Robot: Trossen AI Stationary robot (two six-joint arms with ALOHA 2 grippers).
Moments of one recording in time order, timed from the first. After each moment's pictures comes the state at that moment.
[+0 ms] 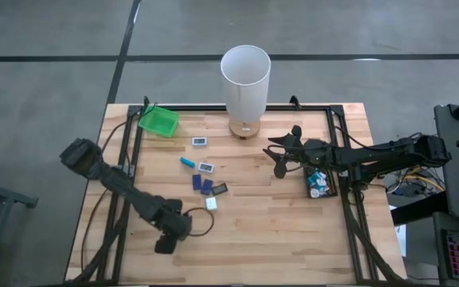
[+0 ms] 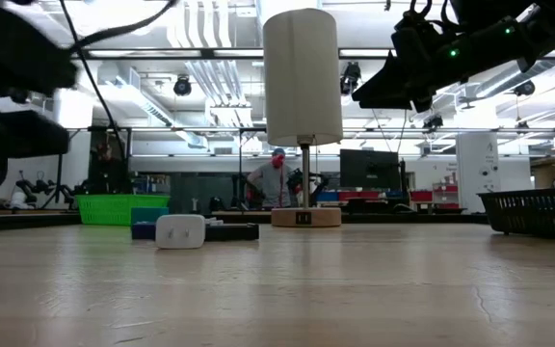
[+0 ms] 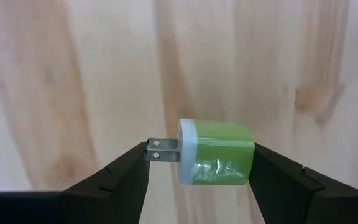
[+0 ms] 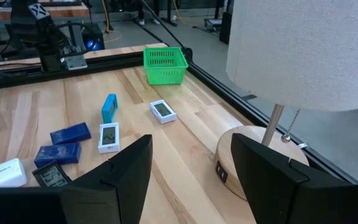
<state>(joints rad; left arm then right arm) -0.59 1.62 0.90 -0.69 0.14 -0.52 -0.07 1.10 0.47 0.37 0.39 0.10</state>
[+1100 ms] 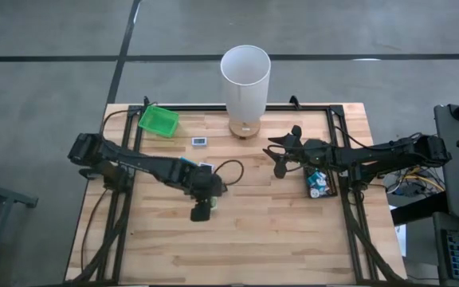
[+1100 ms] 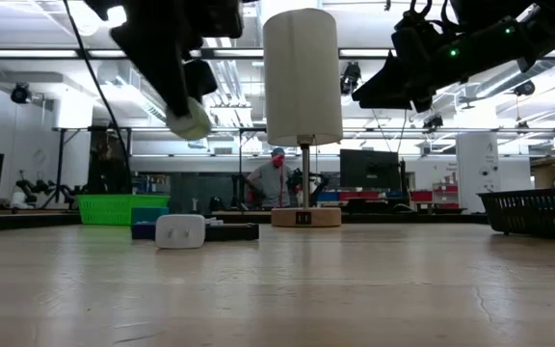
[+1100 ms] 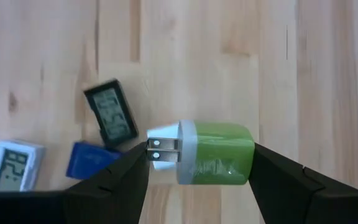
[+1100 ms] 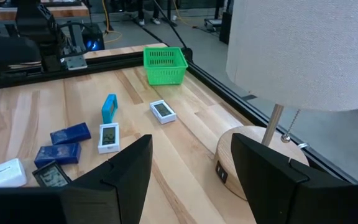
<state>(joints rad) -0.20 1.65 1.24 -0.77 0.03 -0.22 -0.07 1.10 0.47 0.37 0.39 0.10</state>
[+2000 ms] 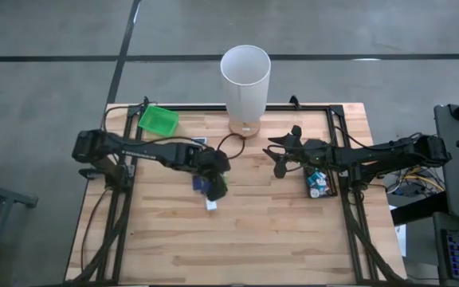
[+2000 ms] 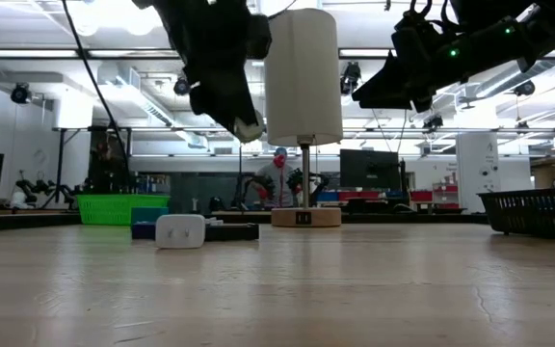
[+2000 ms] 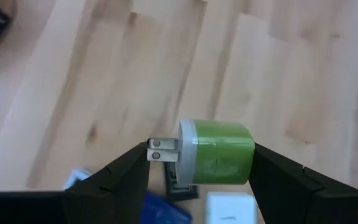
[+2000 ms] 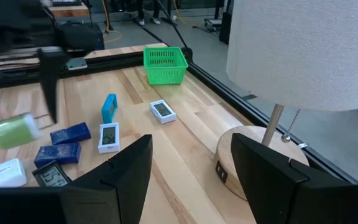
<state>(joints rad) -0.03 1.66 1.24 -0.63 -0.04 -0.30 -0.07 1.10 0.47 0.37 0.39 0.10</state>
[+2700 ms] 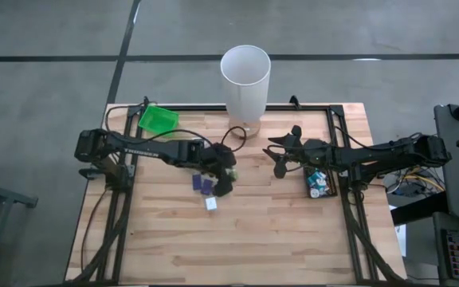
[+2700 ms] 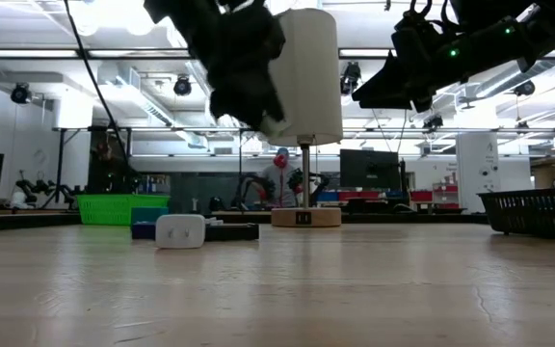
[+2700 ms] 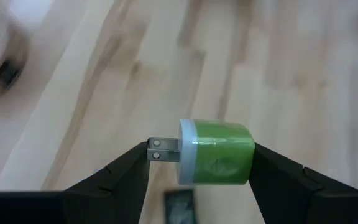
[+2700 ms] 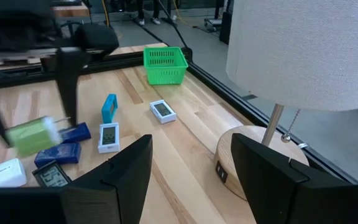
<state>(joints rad) 0.01 1.68 1.24 -0.47 -0.02 -0.27 -0.07 1.10 0.47 0.37 0.39 0.10</state>
